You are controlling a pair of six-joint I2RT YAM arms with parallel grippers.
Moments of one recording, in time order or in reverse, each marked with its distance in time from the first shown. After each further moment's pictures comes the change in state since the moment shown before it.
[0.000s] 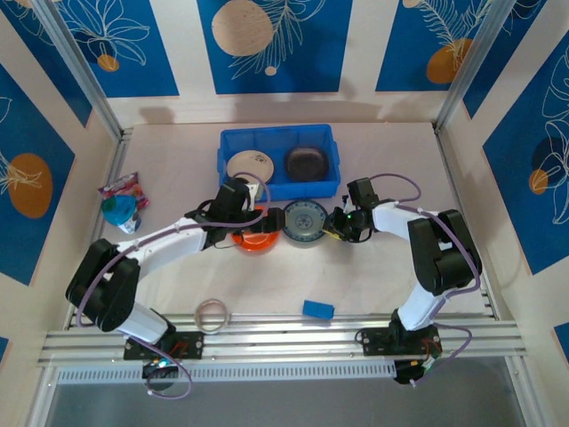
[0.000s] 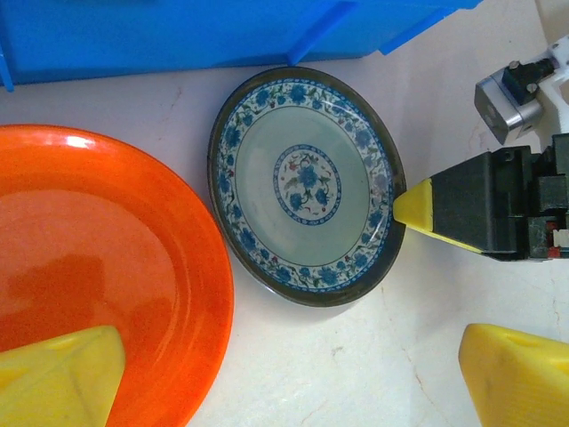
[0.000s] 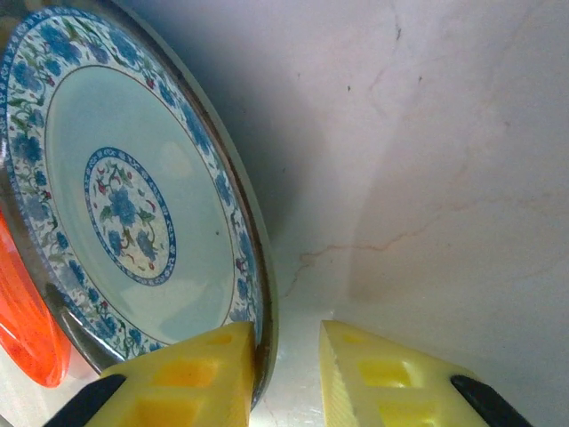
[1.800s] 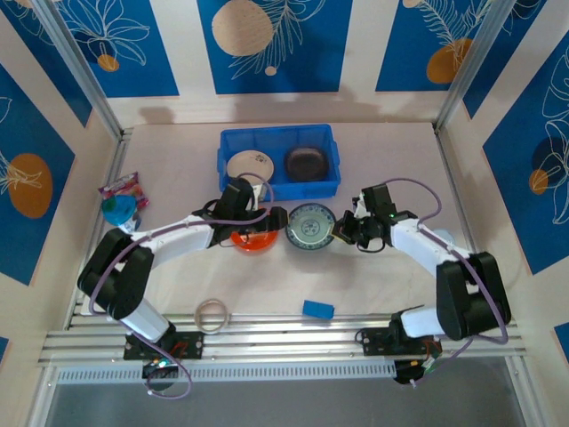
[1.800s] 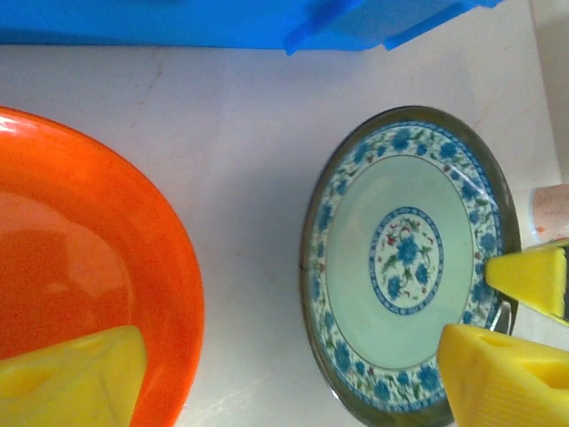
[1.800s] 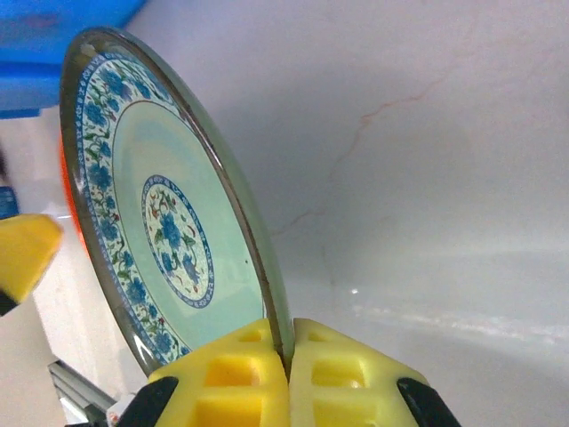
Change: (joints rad) left arm 0.015 0.095 0.006 0.097 0.068 -0.099; right arm -0.021 -0.343 -0.126 -0.087 -0.068 0.029
